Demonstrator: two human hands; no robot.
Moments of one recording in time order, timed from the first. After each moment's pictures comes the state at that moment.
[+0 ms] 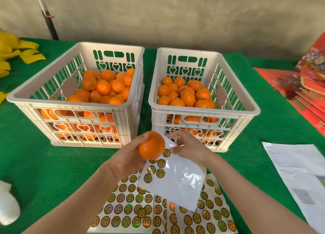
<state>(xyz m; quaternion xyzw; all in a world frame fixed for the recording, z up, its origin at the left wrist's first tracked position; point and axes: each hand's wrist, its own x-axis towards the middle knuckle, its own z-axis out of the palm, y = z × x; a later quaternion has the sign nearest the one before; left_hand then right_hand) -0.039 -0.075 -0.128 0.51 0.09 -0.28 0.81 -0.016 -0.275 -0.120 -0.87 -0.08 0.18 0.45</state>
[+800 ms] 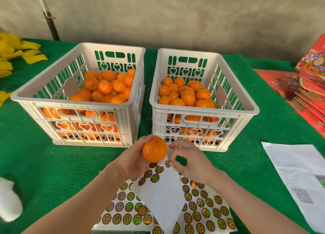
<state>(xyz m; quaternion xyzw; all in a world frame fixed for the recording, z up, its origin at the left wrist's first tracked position) -0.038 -0.082 -0.149 0.49 0.16 -0.33 0.79 -0.054 -0.286 -0.146 -0.90 -0.29 -0.03 0.32</state>
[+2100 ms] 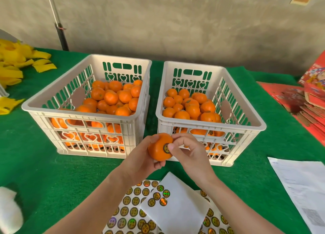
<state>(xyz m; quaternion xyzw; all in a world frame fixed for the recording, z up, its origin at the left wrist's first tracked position) -0.037 -0.087 -0.101 0.45 0.08 -0.26 0.85 -0.051 -0.240 -0.086 -0.80 -0.09 -0.05 0.59</state>
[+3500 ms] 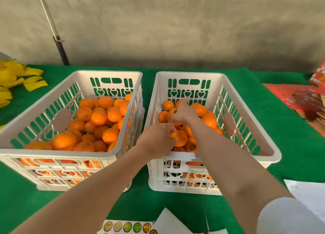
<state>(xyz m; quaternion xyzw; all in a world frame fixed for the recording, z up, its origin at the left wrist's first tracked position) 0.108 -0.145 -0.065 0.96 -0.15 0.03 0.22 0.228 -0.275 -0.085 -0.96 0.06 0.05 0.28</state>
